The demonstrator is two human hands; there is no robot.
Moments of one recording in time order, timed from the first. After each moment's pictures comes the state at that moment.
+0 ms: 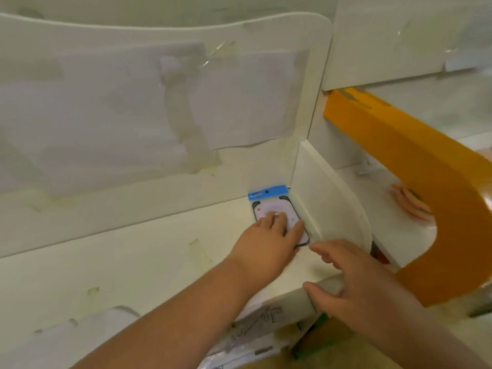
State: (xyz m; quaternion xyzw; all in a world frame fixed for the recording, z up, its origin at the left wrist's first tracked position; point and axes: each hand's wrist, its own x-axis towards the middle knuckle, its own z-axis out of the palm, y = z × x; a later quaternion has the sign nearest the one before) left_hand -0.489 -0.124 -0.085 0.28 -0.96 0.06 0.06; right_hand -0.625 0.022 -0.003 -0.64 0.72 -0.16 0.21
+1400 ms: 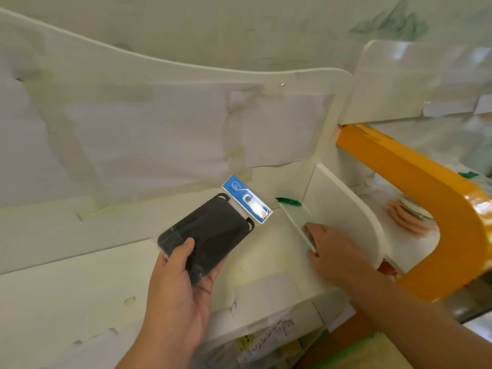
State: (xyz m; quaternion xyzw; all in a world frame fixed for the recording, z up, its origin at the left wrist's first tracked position) left_hand -0.321 -0.083 0.005 0.35 -0.16 -0.72 0.58; right_hand -0.593 -0.065 -0.047 -0.60 0.79 -0.08 0.07
